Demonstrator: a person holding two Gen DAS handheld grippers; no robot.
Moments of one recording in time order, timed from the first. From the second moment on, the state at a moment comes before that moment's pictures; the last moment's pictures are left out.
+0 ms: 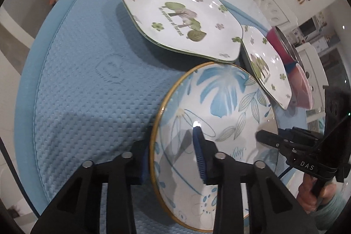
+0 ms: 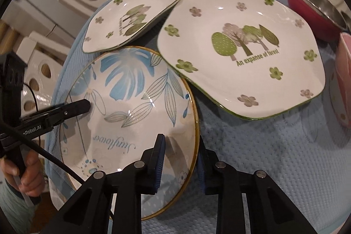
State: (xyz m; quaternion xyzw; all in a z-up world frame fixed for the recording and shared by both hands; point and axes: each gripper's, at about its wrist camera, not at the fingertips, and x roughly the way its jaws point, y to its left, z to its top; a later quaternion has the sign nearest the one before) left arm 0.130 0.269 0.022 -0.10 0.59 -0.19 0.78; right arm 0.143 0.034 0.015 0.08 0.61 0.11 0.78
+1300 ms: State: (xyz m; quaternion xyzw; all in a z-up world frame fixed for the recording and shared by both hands) left arm 0.047 0.297 0.028 -0.15 0.62 -0.11 0.77; right arm 0.093 0.069 0.013 0.09 0.65 0.10 0.75
